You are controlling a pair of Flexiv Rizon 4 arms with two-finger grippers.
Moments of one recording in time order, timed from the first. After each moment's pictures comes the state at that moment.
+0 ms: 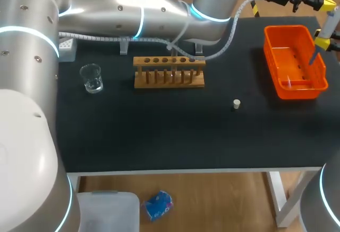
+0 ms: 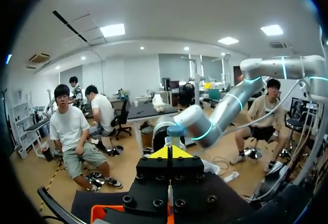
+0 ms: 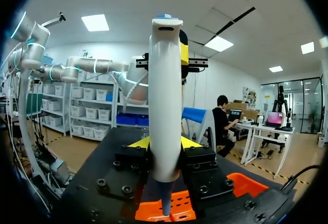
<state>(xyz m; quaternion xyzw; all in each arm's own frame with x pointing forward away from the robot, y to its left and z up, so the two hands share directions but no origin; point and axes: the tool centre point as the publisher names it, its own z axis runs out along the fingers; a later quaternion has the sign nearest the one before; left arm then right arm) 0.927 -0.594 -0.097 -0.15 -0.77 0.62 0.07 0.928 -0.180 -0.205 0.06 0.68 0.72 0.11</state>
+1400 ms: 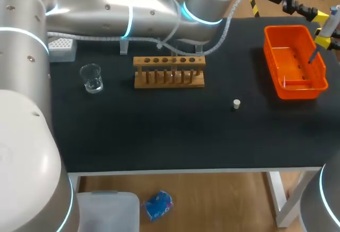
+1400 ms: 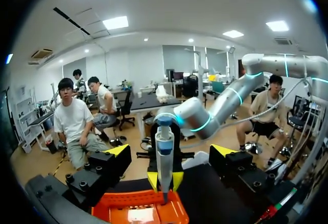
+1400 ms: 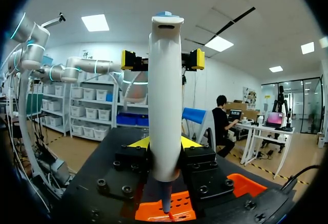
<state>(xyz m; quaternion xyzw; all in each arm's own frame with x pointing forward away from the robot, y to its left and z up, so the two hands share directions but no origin) 0.919 -0.569 -0.096 -0.13 -0.80 0.59 0.05 0.928 -0.180 -0.202 0.06 0.69 0.72 0.11</state>
